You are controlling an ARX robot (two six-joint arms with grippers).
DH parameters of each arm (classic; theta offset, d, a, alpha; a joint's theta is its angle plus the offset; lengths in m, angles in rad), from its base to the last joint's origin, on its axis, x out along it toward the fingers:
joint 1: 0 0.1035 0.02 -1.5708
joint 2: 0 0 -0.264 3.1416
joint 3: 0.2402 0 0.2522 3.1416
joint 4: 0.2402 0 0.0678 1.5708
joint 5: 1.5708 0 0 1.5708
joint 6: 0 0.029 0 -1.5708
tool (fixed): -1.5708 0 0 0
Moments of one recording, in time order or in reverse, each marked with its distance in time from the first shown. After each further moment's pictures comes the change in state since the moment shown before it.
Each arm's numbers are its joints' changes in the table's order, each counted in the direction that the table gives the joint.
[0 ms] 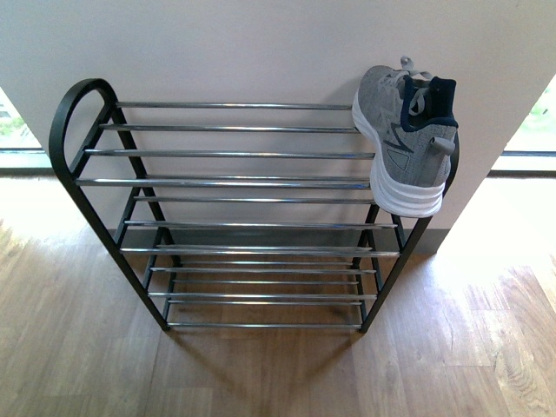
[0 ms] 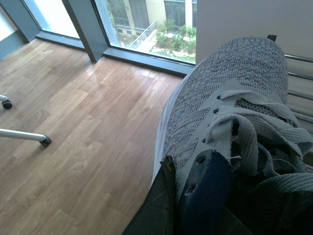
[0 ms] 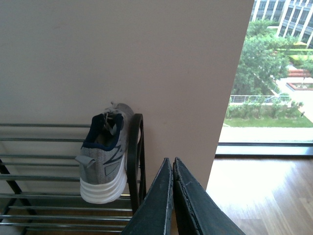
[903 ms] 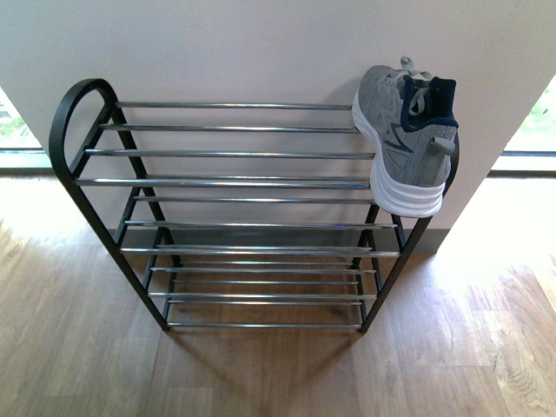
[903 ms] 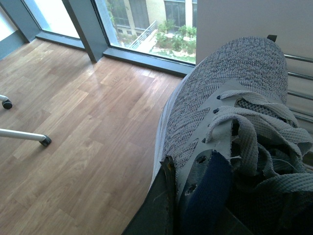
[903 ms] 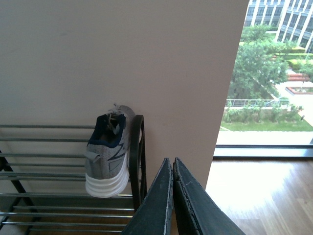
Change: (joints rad) left arm 0.000 0.000 0.000 0.000 0.000 0.000; right arm 0.000 -0.380 0.000 0.367 0.000 0.000
